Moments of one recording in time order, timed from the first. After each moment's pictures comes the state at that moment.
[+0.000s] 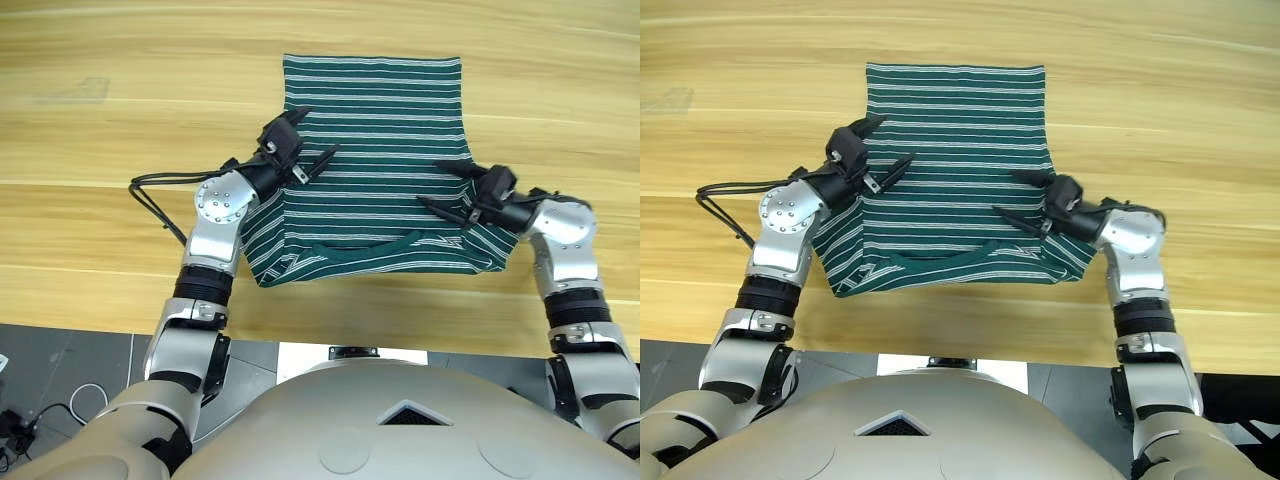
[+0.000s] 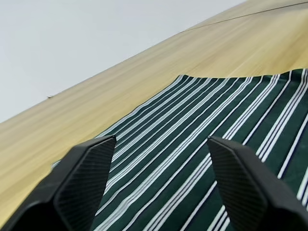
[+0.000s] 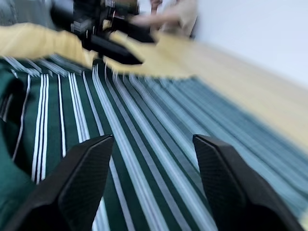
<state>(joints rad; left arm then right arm) -0.30 0.27 -0.17 0.47 0.00 -0.28 -0.62 -0.17 -0.42 0.14 0.51 0.17 -0.43 1.01</state>
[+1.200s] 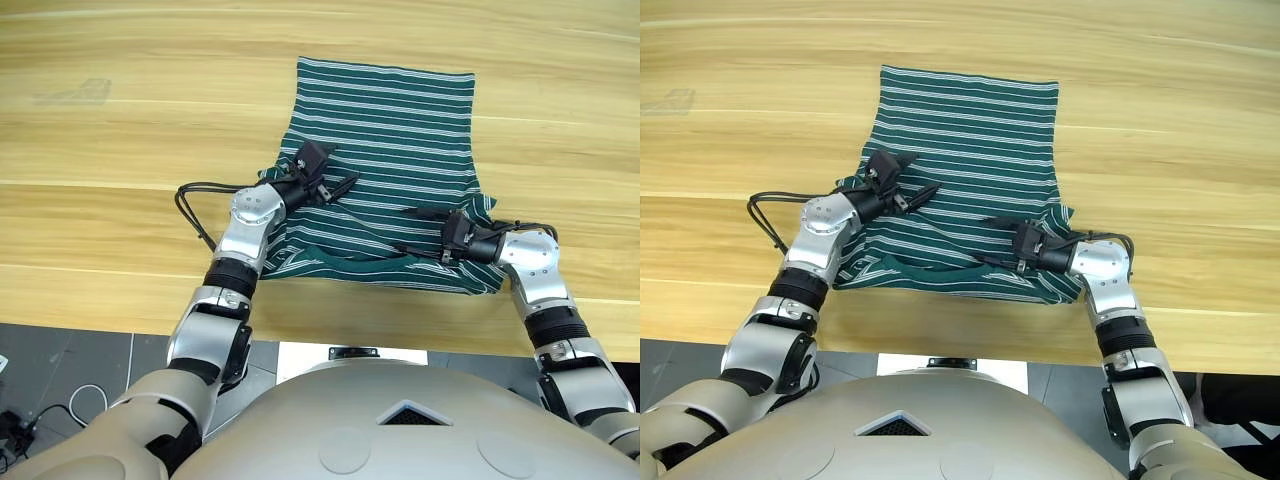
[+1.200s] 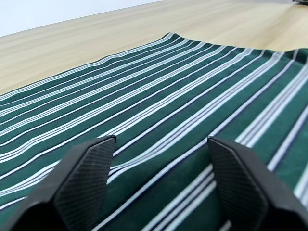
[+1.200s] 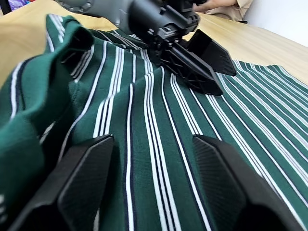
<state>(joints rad) -0.36 0.18 -0.18 0.72 -0.04 -0.22 -0.67 -0.05 -0.43 0.25 0.43 0.14 -0.50 1.11</state>
